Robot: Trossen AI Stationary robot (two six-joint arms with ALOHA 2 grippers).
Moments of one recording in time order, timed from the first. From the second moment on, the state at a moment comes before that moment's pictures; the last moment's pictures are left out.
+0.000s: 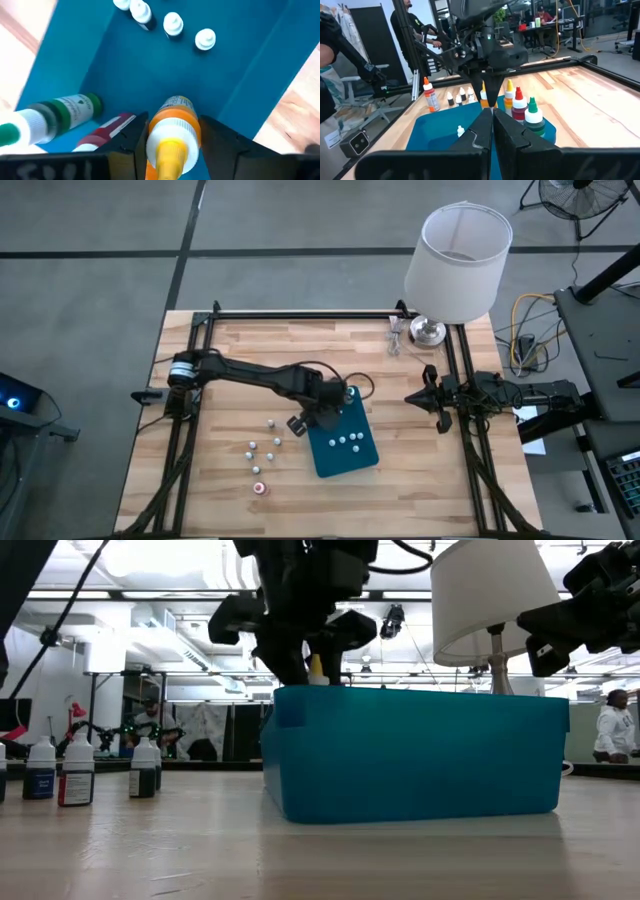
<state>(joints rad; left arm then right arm) -0.05 1.94 1.63 -0.89 0.07 0.80 0.06 0.01 0.01 0.01 -0.03 0.22</state>
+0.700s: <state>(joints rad) -0.05 1.95 1.58 -0.83 0.07 0.73 0.06 0.02 0.01 0.01 -0.02 0.22</state>
